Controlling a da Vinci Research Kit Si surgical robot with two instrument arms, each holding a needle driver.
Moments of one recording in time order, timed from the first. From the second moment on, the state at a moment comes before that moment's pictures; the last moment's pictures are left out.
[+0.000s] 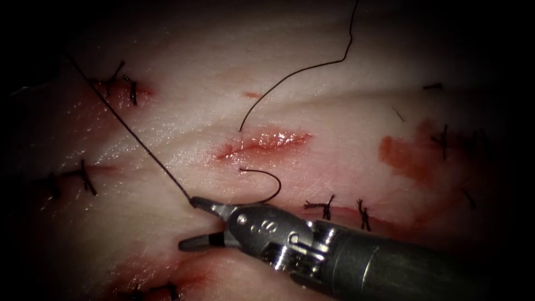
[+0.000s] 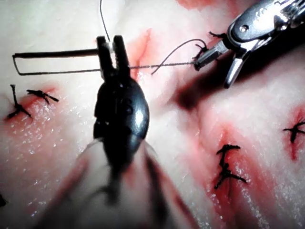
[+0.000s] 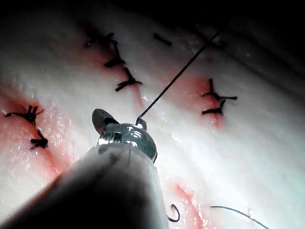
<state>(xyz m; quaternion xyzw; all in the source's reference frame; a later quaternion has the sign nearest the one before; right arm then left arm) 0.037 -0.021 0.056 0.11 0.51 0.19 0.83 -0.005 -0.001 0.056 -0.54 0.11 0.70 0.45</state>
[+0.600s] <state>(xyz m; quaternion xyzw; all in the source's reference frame) 0.033 -0.020 0.061 0.05 0.49 0.15 0.86 0.000 -0.001 0.058 -0.45 0.20 0.75 0.43</state>
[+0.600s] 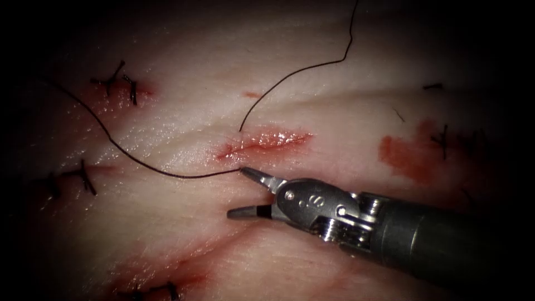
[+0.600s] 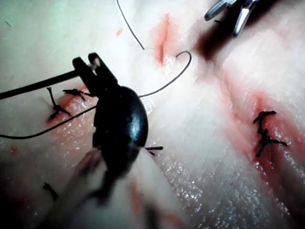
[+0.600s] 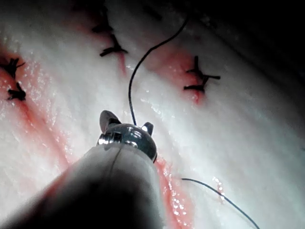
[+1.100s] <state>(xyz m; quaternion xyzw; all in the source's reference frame) 0.035 -0.019 0.070 0.02 0.43 0.07 0.90 -0.003 -0.001 0.058 -0.46 0.18 0.77 0.41</state>
